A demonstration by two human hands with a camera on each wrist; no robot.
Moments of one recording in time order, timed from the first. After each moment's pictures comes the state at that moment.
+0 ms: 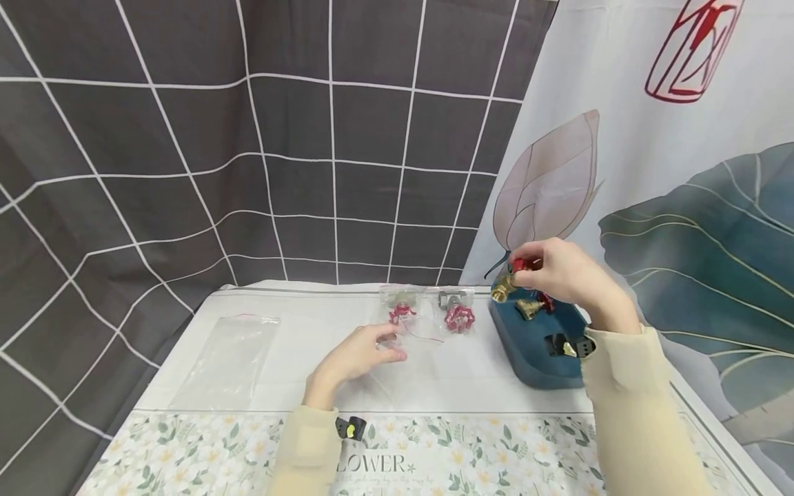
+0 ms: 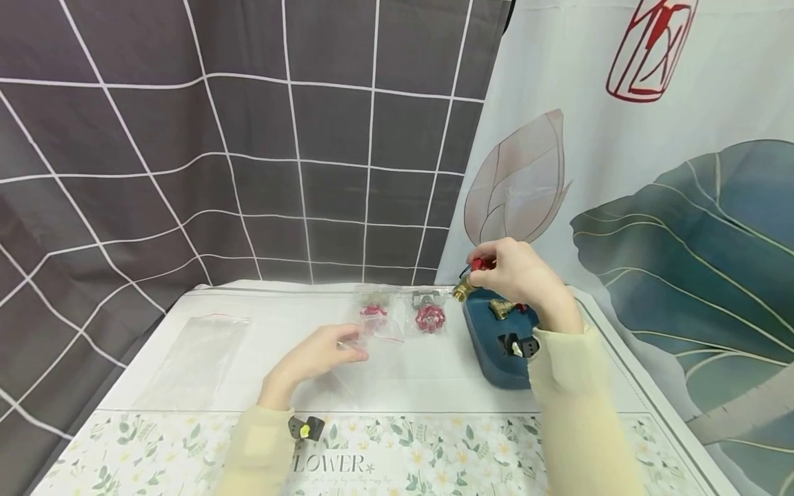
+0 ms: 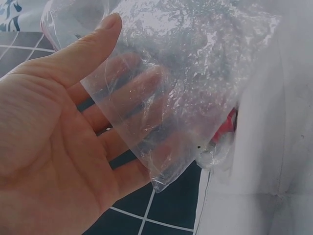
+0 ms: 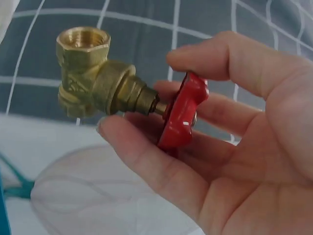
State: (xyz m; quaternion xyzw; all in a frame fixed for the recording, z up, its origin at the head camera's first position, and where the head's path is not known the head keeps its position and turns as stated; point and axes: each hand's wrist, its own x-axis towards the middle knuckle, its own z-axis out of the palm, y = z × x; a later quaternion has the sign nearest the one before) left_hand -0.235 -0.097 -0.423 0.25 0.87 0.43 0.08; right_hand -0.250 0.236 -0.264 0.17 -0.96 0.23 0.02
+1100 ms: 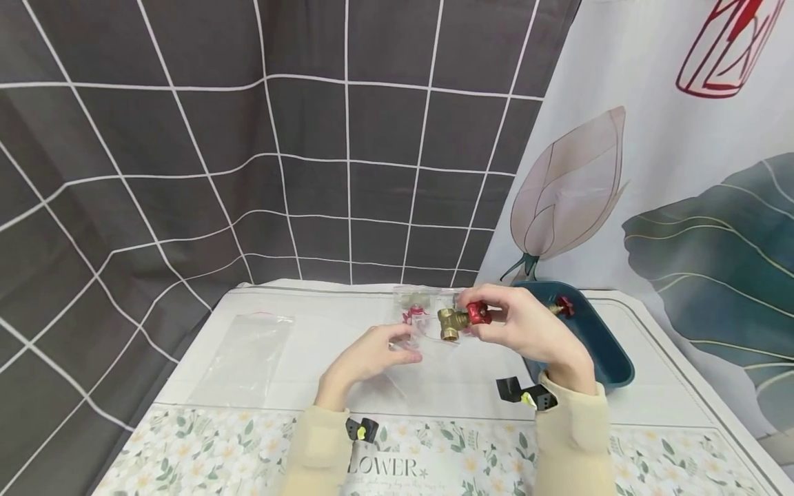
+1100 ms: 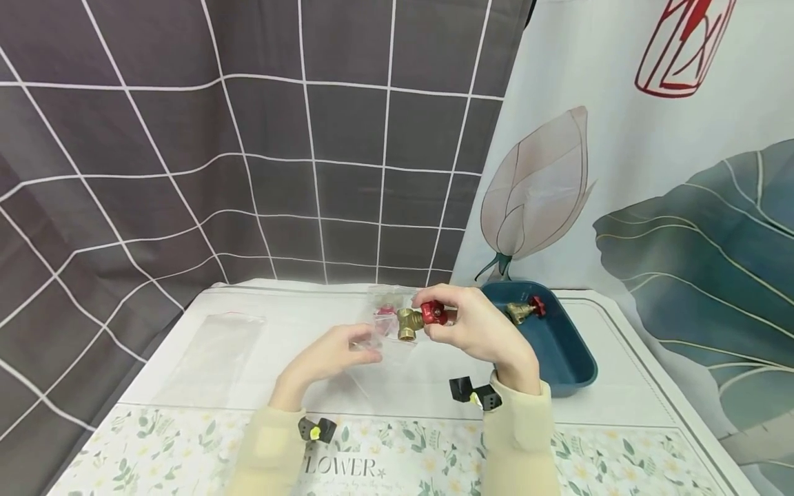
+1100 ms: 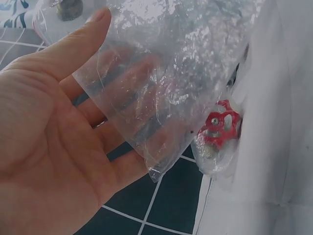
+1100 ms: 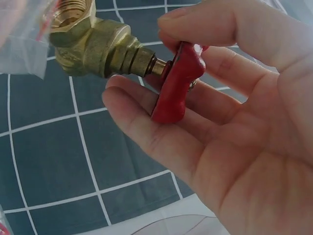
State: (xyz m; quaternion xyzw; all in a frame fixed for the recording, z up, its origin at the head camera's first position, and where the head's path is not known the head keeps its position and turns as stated) left_hand -0.235 -0.095 -0.421 0.26 0.86 0.44 0.07; right_hand -0.228 0.179 -0.329 0.38 -0.82 0.42 0.02
